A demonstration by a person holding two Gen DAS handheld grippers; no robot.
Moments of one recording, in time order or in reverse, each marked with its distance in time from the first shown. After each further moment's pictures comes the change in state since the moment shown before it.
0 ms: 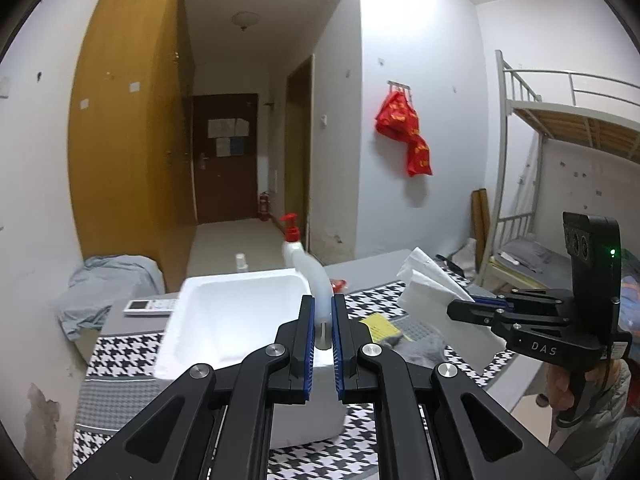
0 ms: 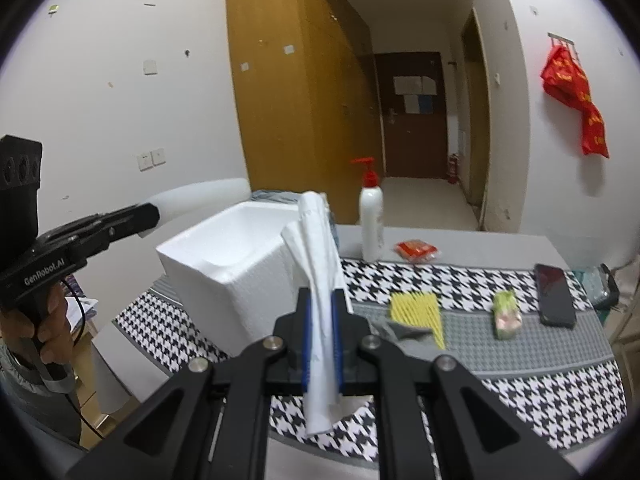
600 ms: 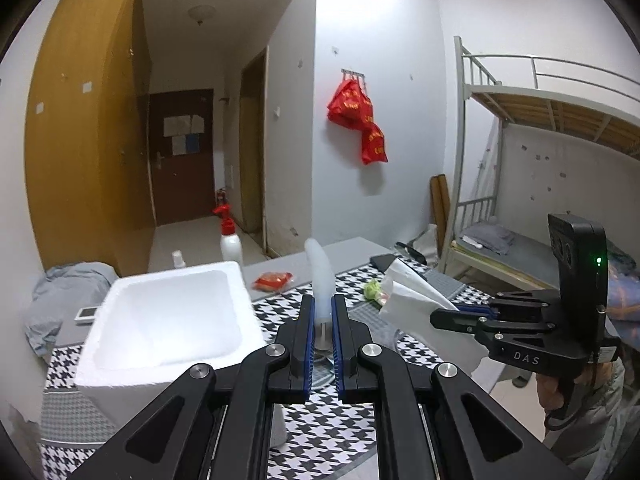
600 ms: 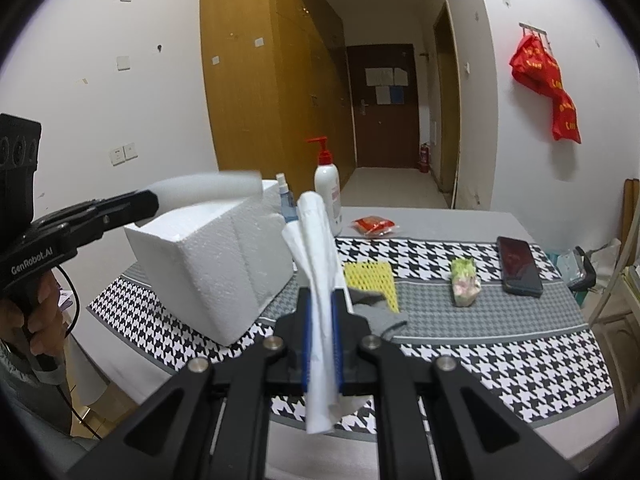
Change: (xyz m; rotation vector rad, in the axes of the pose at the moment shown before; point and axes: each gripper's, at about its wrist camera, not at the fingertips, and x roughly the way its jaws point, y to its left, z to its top) left arm 0.024 -0.043 -0.008 0.054 0.025 -0.149; right arm -0.024 -0.029 -0.032 0.033 0.034 -0.111
